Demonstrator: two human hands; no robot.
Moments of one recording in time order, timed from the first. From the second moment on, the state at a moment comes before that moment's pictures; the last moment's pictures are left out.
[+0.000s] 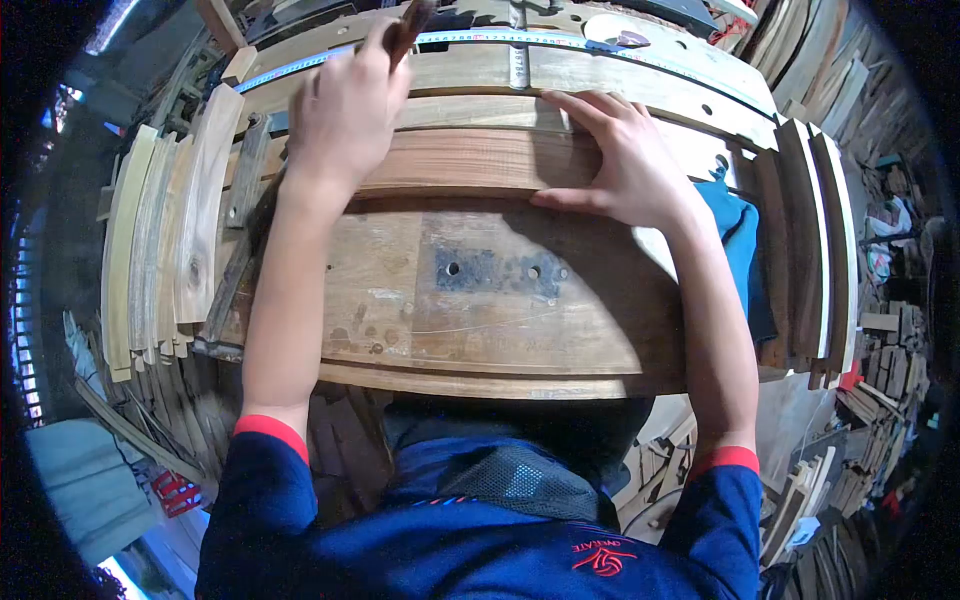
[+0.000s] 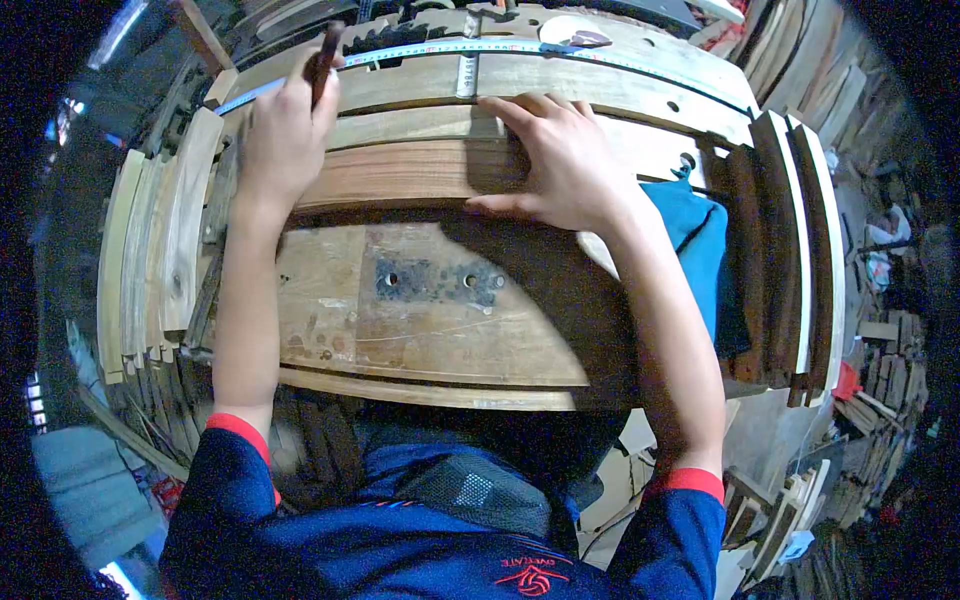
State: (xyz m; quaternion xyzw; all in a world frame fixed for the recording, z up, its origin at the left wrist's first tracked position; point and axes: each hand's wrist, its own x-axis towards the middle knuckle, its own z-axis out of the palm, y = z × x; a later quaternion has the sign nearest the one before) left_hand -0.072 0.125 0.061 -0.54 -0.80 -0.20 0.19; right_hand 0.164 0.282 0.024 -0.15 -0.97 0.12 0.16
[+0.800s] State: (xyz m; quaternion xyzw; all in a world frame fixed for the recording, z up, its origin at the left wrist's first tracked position) left_hand -0.031 0.137 0.032 -0.63 -0.46 -0.60 -0.18; right_hand 0.164 0.287 0.017 -0.13 -0.97 0.09 0.19
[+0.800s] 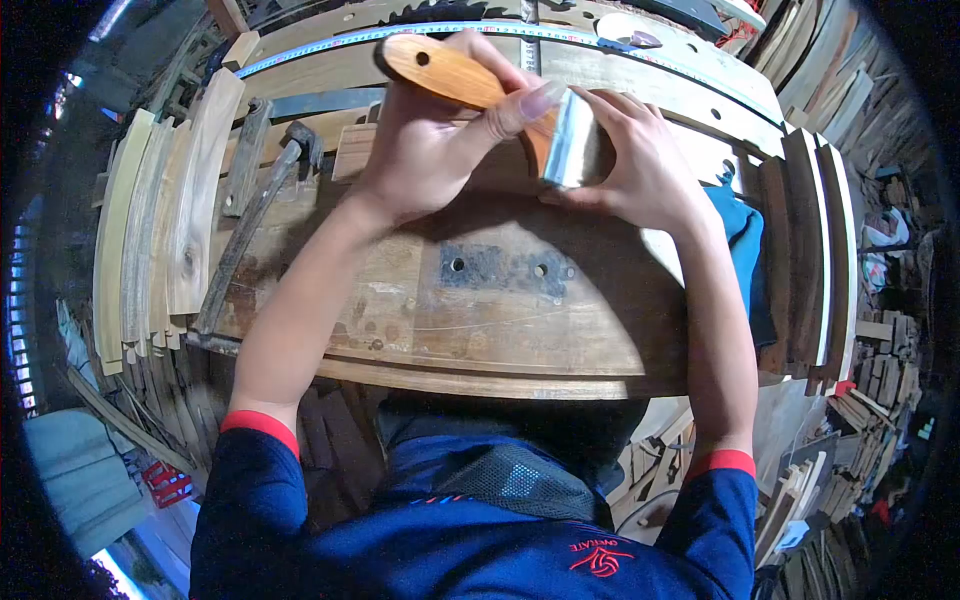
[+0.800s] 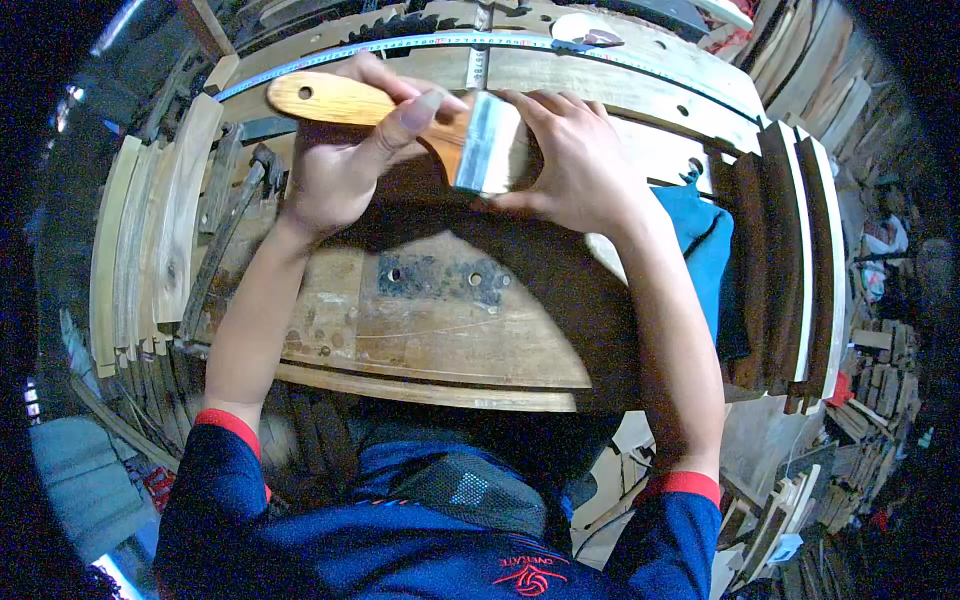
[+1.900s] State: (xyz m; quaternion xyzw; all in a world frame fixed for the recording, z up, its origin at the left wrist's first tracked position) left_hand -0.018 0.136 0.032 -0.68 -0.58 -0.46 -0.03; right_hand 0.163 0.271 0.027 -0.13 -0.88 0.30 0.35
